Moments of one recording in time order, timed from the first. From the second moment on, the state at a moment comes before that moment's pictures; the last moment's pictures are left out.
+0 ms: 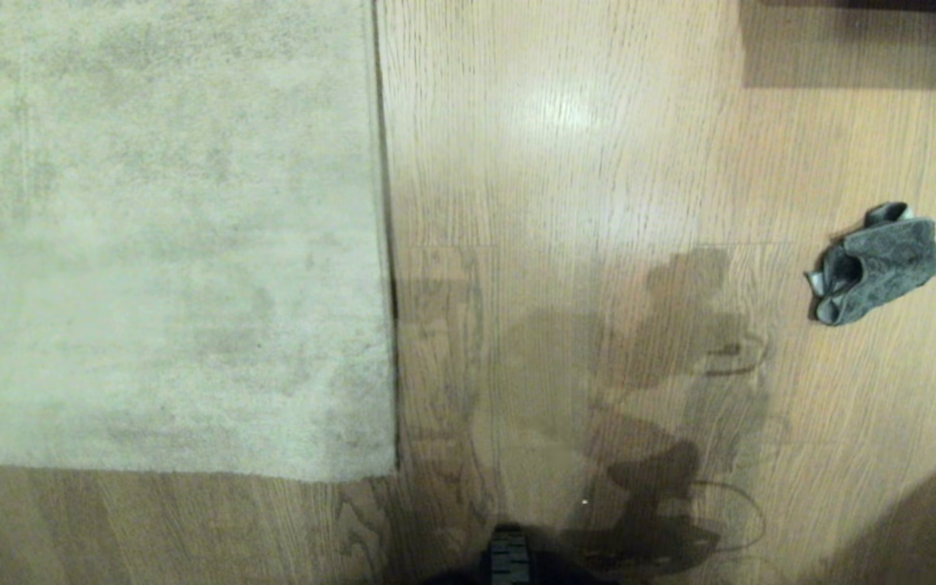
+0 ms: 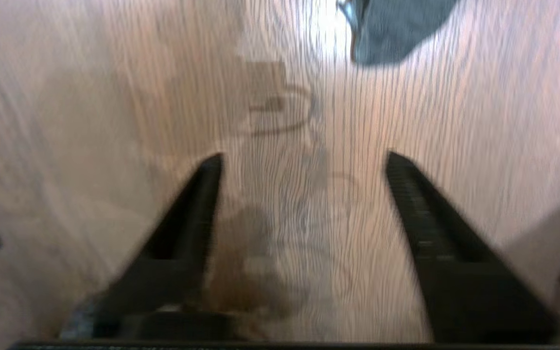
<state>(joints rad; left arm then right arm) 0.00 0.00 0.00 0.00 0.00 0.00 -0.37 0.60 -0.12 -0.46 0.36 0.07</state>
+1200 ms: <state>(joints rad) 0.00 0.00 0.00 0.00 0.00 0.00 0.00 0.01 -0.01 -0.02 -0.03 -0.03</state>
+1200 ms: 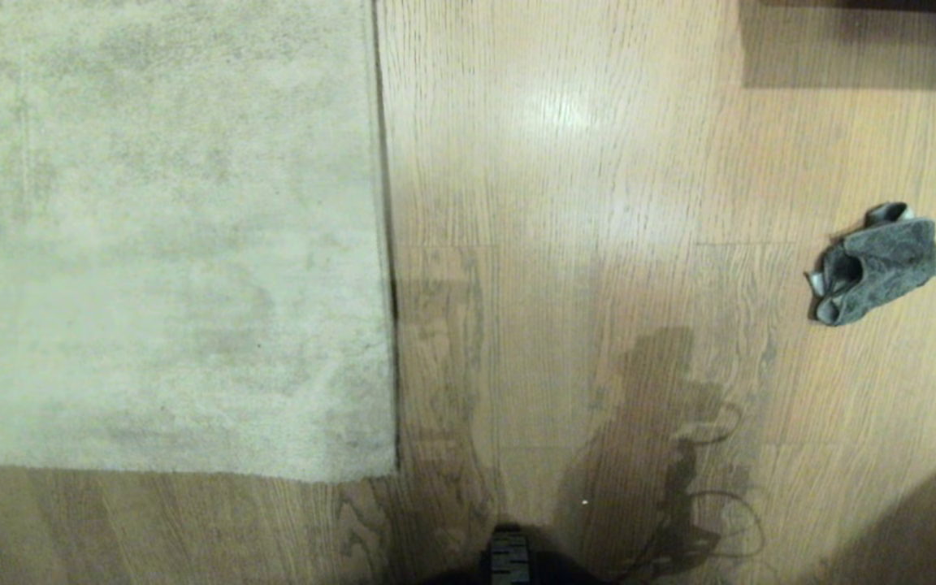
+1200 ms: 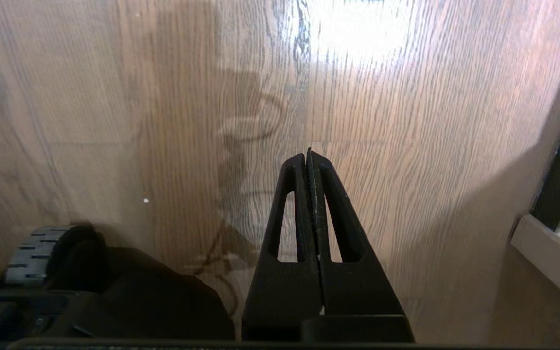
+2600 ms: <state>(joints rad) 0.00 0.00 0.00 0.00 0.00 0.00 0.01 0.00 0.00 -0.02 -0.04 0.06</state>
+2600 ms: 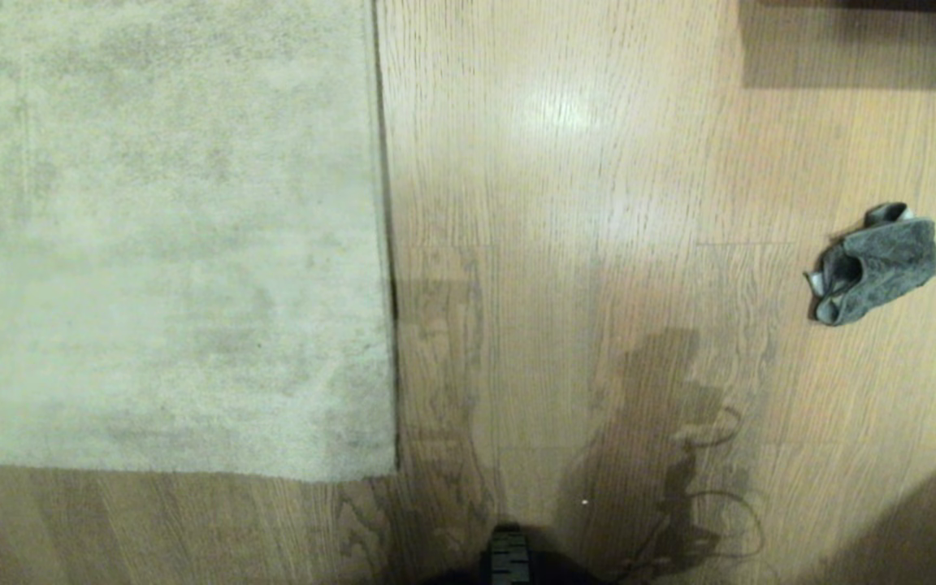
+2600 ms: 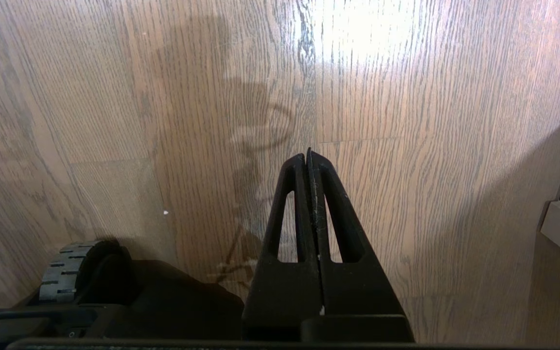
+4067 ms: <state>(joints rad) 0.00 0.00 0.00 0.01 0.01 -0.03 0.01 0.00 0.00 -0.02 -0.03 0.06</state>
